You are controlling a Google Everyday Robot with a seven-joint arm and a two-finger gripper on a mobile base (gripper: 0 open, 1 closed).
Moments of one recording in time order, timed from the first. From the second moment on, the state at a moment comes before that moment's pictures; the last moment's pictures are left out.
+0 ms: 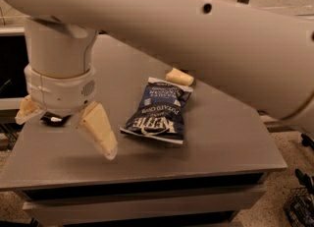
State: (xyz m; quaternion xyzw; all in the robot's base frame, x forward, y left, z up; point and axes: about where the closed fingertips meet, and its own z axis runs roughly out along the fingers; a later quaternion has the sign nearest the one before) arm 0.375 0.160 0.902 -0.98 0.16 0.09 0.09
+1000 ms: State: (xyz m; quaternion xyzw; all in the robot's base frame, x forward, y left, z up) arm 0.387 0.174 0.918 -0.98 0.08 0.05 0.16
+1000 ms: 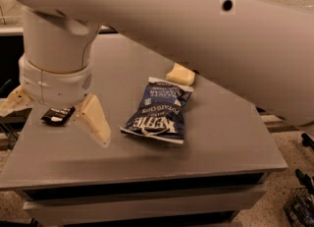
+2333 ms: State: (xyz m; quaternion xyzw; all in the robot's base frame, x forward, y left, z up) arm 0.436 0.254 0.906 -0.98 -0.02 0.07 0.18
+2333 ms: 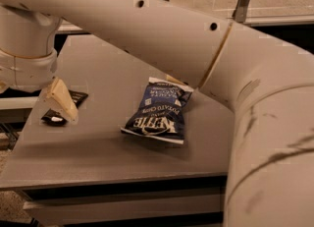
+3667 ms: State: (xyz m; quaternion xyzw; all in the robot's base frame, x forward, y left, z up) arm 0.492 0.269 0.872 -0.99 -0.01 0.07 0.15
